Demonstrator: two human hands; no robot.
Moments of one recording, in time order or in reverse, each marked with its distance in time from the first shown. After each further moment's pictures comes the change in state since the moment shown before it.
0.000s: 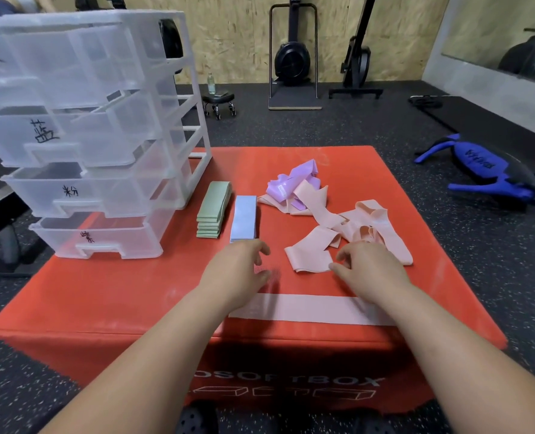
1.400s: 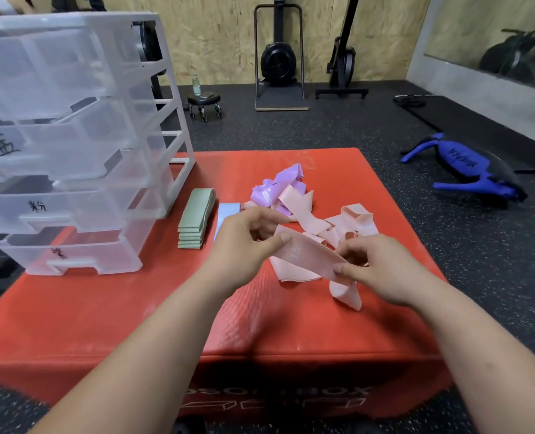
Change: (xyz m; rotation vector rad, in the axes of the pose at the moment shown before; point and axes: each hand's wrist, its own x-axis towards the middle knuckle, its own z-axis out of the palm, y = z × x) left_hand 0.038 0.052 -0.016 -0.855 0.079 0.061; right_hand -0.006 0.023 -0.060 0.416 -0.150 -0.173
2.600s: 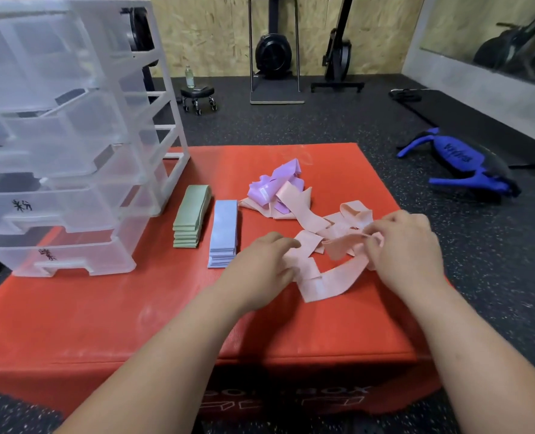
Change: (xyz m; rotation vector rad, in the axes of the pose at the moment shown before) left_hand 0.003 -0.040 0.020 0.777 -0.294 0.153; right_hand 0.014 0.020 0.002 -0.500 0.514 0.223
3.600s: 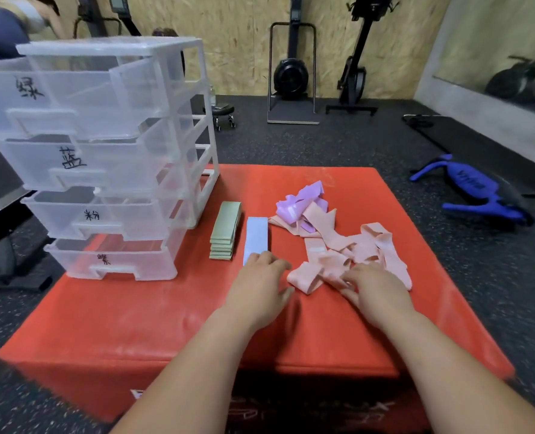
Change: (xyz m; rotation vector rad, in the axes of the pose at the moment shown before) left_hand -0.041 -0.034 -0.024 0.110 0.097 -0.152; right_hand -0.020 -0.051 0.043 -0.167 -0.391 -0.270
